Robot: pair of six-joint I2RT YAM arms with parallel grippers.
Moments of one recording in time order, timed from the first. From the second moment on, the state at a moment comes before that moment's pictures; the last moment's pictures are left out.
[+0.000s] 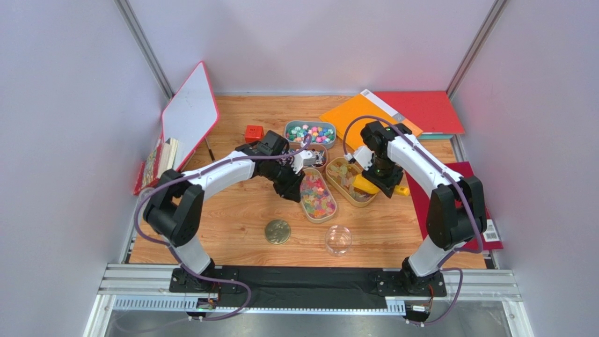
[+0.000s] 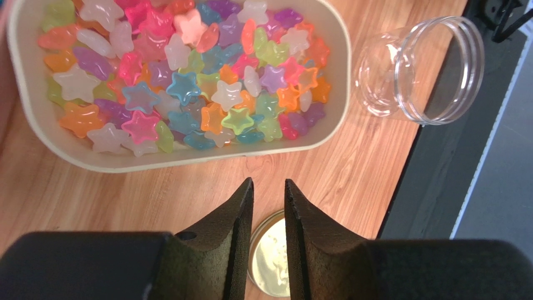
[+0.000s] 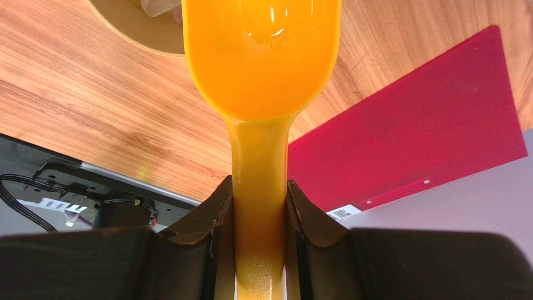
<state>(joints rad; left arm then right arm) -0.60 1.71 1.15 -0.56 0.67 0.30 0.35 1.65 1.32 -1.26 0.14 -0.54</state>
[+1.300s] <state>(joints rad) -0.51 1.37 1.06 -0.59 0.42 0.30 0.43 2.06 1.75 -1.33 0.08 -0.47</state>
